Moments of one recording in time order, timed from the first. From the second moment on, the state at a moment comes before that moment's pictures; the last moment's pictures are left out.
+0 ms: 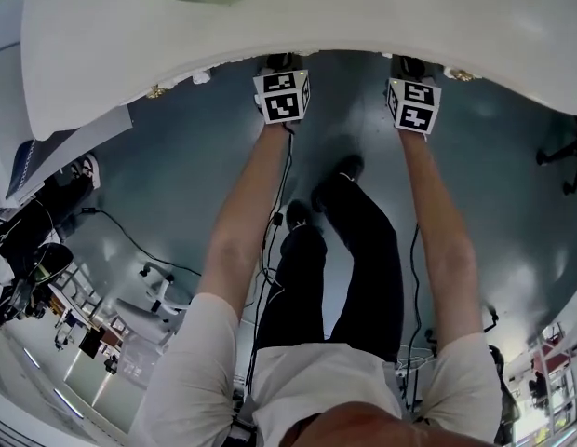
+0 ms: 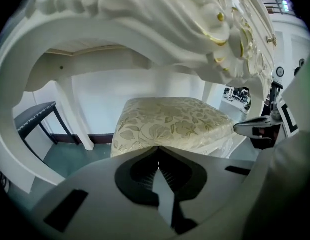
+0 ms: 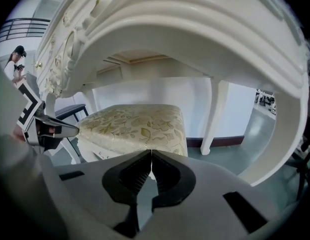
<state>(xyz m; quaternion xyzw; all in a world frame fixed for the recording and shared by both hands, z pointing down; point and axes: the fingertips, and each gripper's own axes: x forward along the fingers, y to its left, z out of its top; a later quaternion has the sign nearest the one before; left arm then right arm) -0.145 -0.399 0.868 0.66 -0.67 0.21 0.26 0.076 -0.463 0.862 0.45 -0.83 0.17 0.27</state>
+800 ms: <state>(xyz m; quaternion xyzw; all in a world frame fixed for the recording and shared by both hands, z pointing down) -0.121 -0.273 0.700 0.69 -0.65 0.18 0.26 0.065 -0.301 0.714 0.41 -0.85 0.19 0.28</state>
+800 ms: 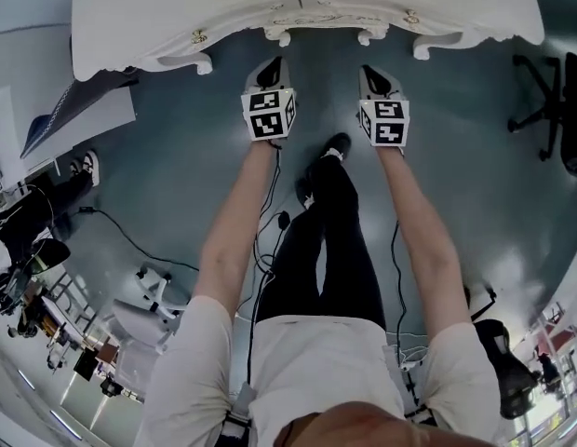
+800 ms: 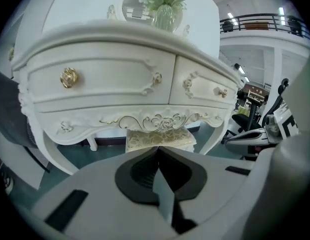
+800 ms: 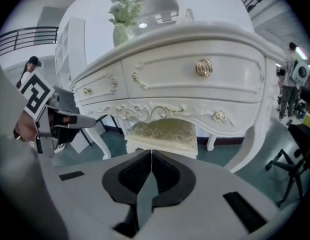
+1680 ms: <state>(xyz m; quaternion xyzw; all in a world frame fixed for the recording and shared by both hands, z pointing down) -0.073 -0.024 0.442 0.74 -0.58 0.10 0.33 0.120 -0.048 0.488 0.49 -0.78 0.32 0.22</state>
